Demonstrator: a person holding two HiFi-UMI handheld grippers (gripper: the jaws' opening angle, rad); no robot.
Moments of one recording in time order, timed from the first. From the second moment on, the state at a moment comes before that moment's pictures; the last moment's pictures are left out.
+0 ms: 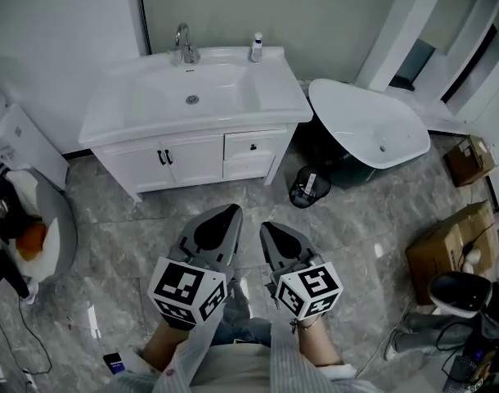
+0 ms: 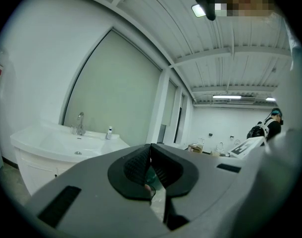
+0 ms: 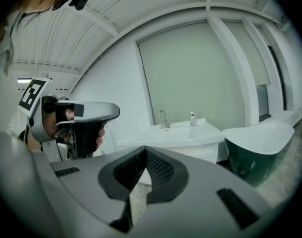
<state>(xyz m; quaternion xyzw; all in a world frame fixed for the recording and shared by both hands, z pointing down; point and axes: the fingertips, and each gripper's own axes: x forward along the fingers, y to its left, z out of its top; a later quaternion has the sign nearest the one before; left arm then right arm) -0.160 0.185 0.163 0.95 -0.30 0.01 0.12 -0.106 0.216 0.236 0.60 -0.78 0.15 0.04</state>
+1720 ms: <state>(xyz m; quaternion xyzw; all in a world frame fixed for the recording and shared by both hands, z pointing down) 0.024 -0.100 0.202 0.88 -0.45 0.03 0.15 0.120 -0.090 0.254 0.50 -0.84 0.18 0.08</state>
